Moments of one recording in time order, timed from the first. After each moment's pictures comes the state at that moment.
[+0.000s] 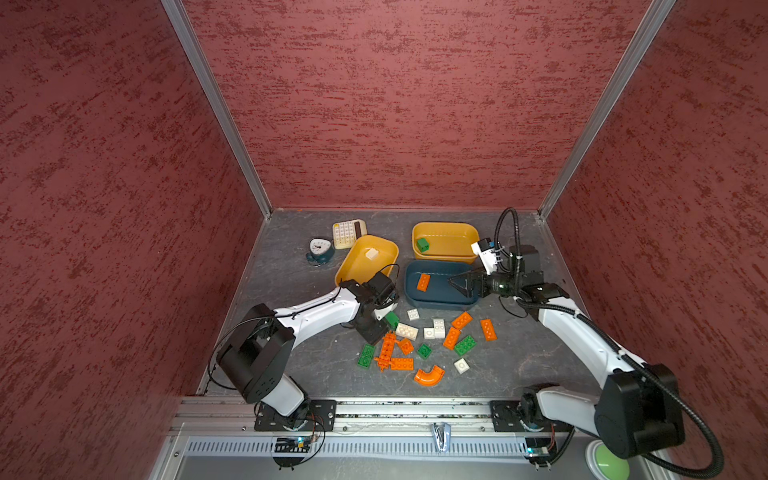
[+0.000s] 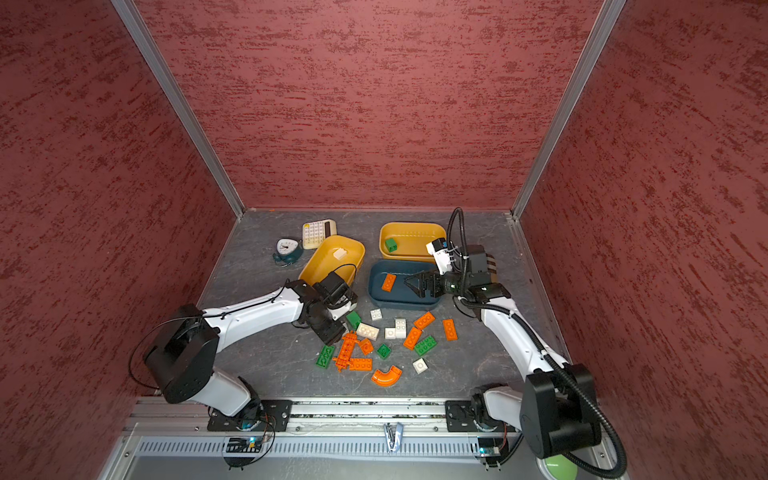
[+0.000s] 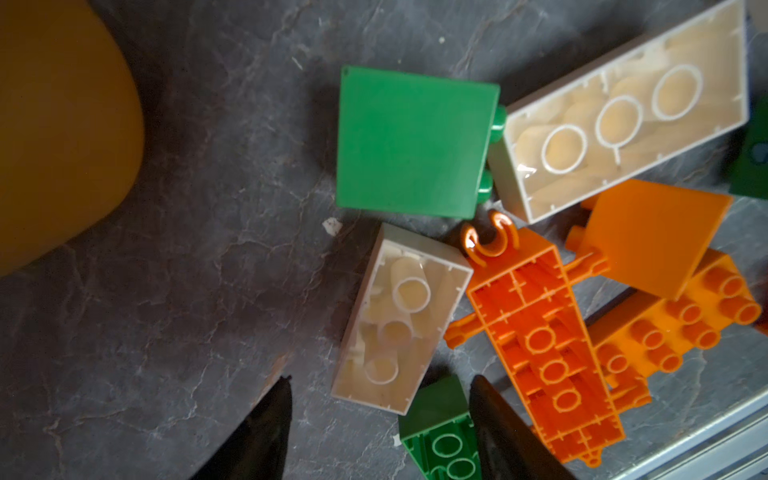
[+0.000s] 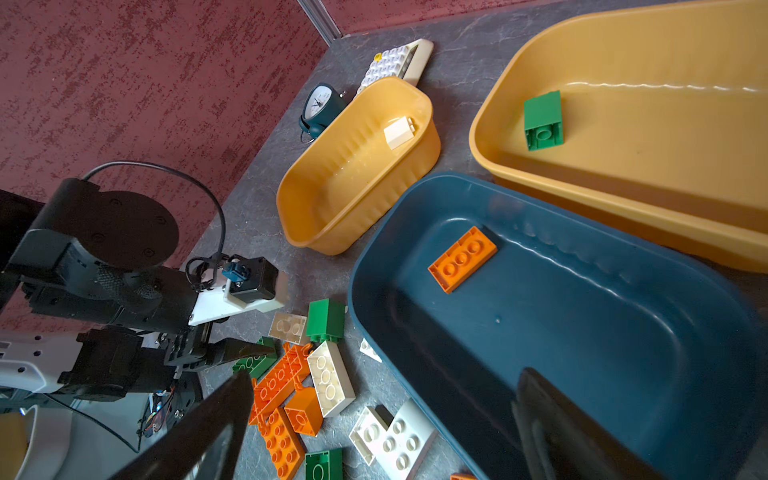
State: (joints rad) left arm -0.71 1.56 0.95 -0.84 0.02 0.10; right arm 0.18 1.23 0.81 -0.23 -0.74 0.14
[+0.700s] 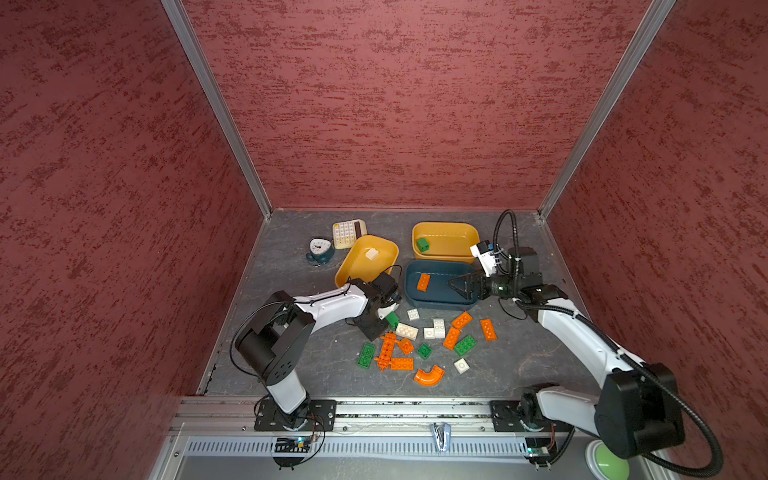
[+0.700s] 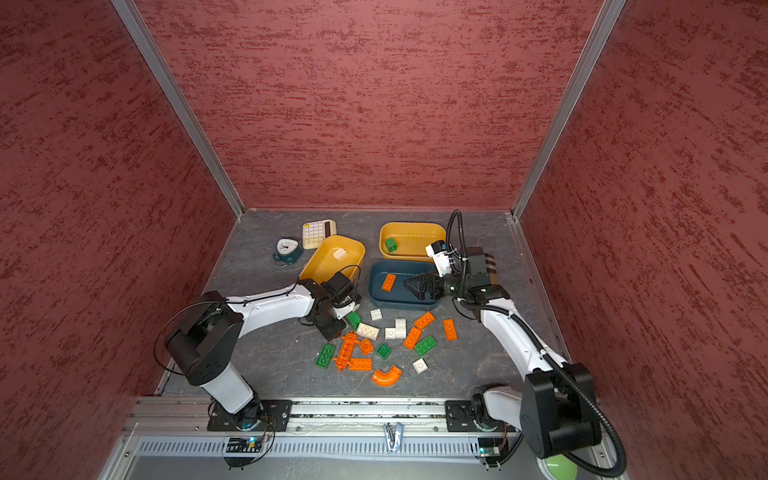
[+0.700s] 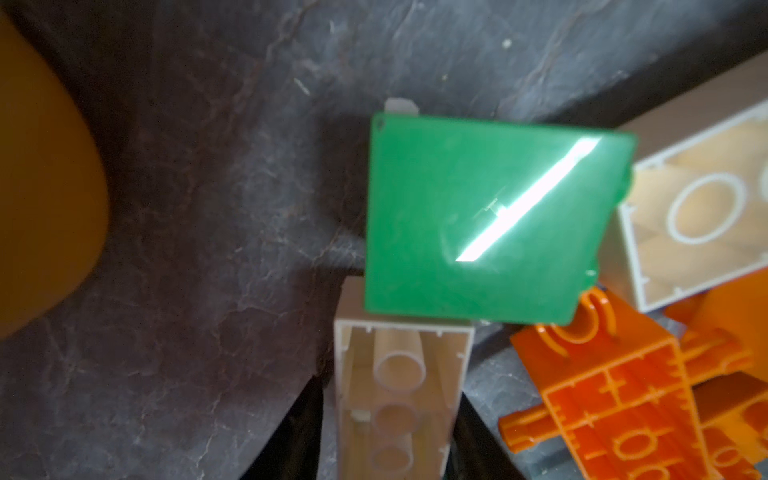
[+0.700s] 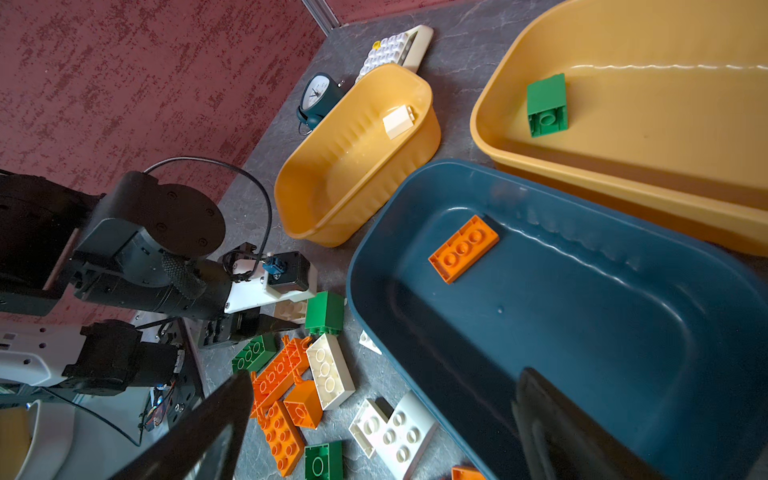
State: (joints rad) left arm -0.70 1.69 0.98 -0.78 -0.02 0.13; right arm 0.18 1.23 0.79 -0.23 -0.74 0.14
